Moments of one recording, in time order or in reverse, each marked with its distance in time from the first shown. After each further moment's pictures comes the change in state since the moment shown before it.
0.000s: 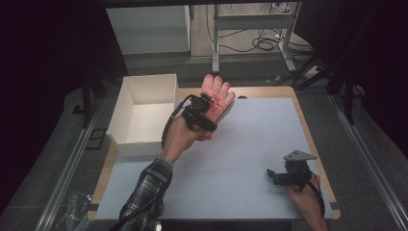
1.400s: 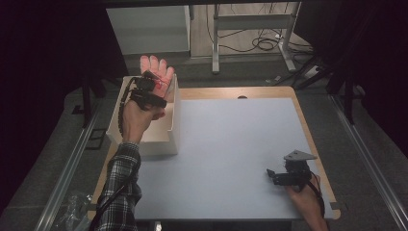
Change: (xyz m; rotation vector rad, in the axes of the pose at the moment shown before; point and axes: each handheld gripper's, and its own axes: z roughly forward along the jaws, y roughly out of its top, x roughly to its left) left arm 0.133 -0.044 -0.058 -0.038 0.269 -0.331; right arm 0.000 0.000 0.000 -0.002 -0.002 0.001
